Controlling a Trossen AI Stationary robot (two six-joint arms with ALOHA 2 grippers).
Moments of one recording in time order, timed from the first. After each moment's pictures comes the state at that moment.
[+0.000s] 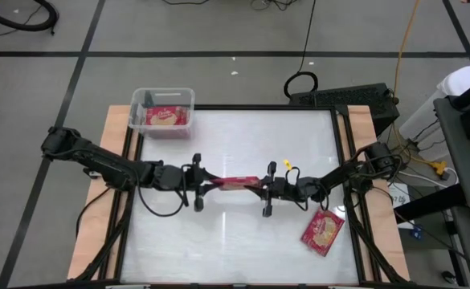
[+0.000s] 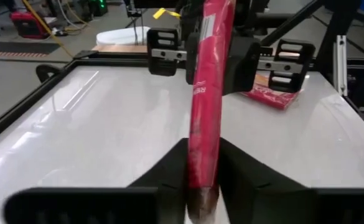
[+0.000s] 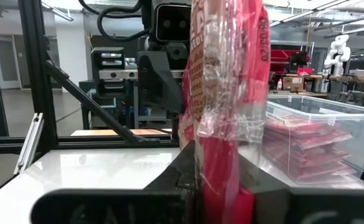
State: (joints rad) left arm -0.25 1.27 0.64 0.34 -0.31 -0.08; right arm 0.26 1.78 0.48 1.46 0.39 -0.04
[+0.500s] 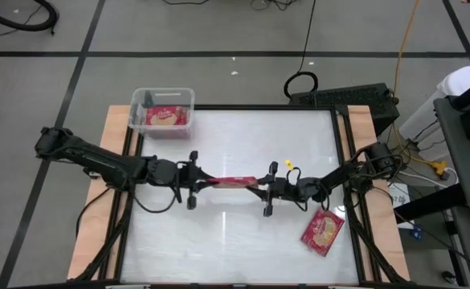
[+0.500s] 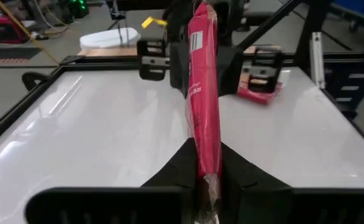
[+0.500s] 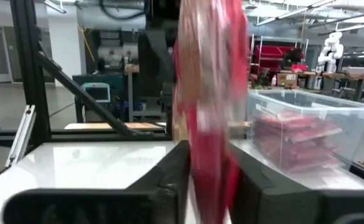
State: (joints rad) left arm -0.22 1.17 0.64 0.24 -0.21 -0.04; right arm 0.26 1.78 0.46 1.46 0.42 -0.05
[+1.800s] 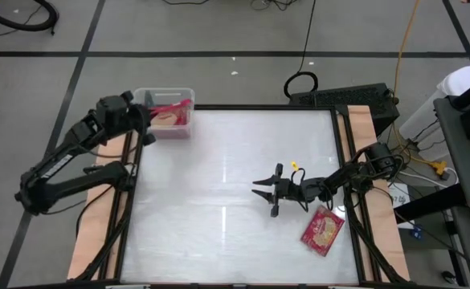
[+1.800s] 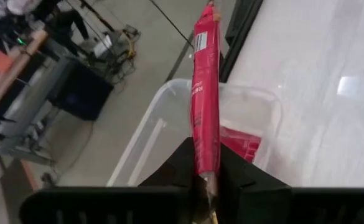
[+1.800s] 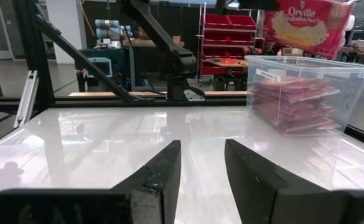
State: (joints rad) left arm 0.75 0.66 0.86 -0.72 -0.10 0.58; right arm 0.28 1.78 0.35 1.45 0.41 0.01
